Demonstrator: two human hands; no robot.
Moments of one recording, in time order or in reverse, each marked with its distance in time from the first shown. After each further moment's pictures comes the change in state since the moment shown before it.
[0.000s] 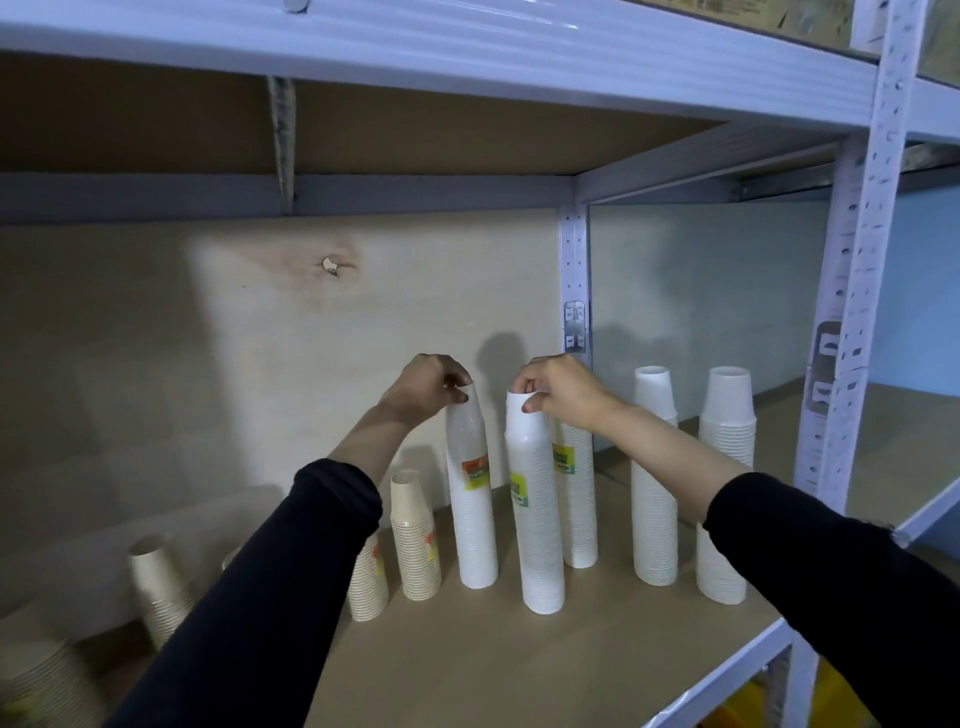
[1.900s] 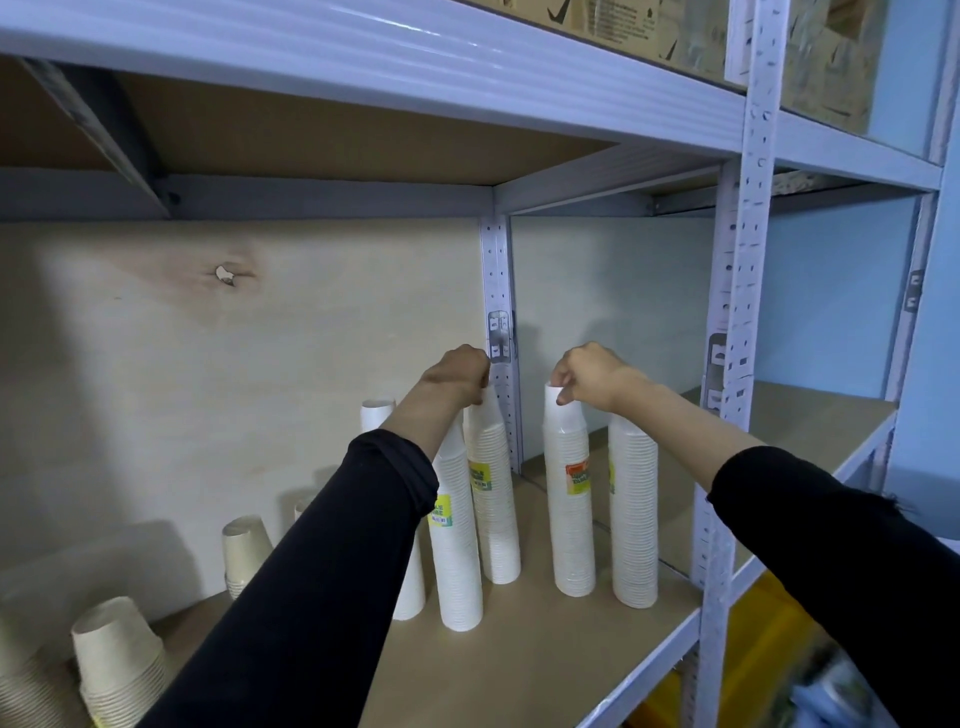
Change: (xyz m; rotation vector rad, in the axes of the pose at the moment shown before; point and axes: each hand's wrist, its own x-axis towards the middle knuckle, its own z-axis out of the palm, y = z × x) left_hand 0.050 0.122 0.052 0.372 -0.241 0.027; right_hand -0.024 0.084 -0.077 -0.276 -0.050 0.289
